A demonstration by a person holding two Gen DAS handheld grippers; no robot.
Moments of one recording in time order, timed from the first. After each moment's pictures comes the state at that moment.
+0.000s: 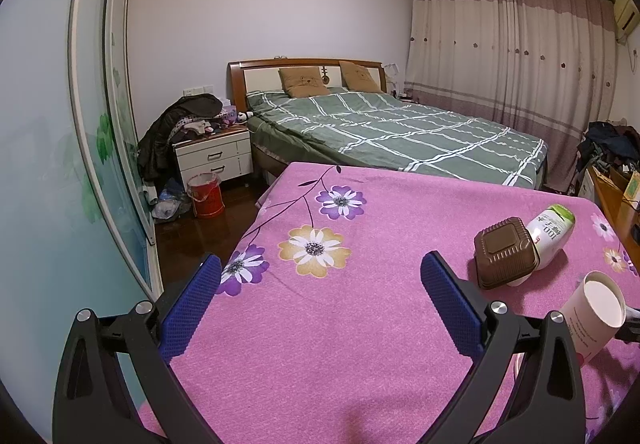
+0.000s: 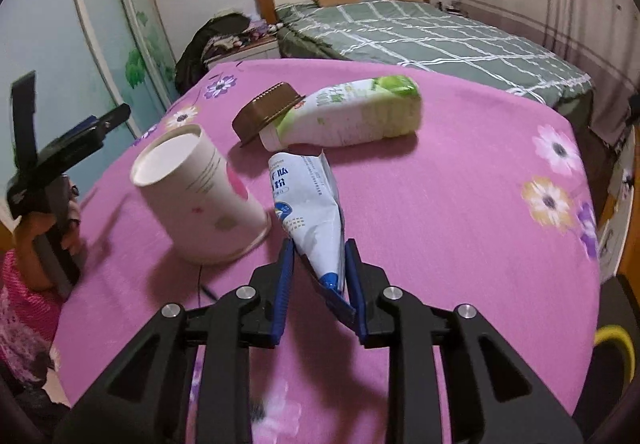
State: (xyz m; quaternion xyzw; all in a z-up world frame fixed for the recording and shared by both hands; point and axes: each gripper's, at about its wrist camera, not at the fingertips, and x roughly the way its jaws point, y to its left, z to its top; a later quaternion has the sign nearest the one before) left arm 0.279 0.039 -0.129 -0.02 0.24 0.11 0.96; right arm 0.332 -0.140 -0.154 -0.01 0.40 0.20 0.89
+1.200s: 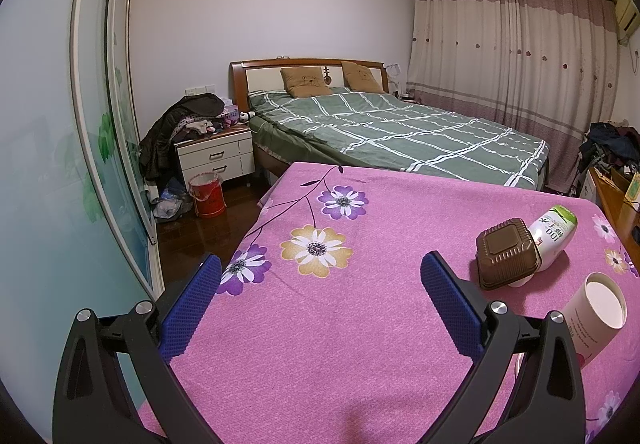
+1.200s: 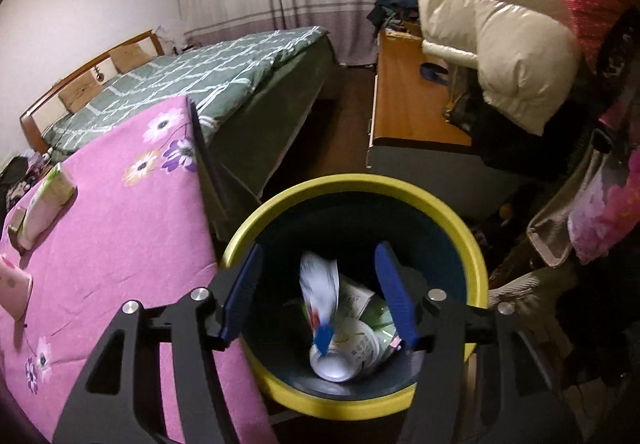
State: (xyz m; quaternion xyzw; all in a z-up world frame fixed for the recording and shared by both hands) left arm 0.279 0.039 -0.128 -0.02 0.24 0.12 0.96; right arm 0.219 -0.372 -0.163 0.15 0.34 -0.21 0.90
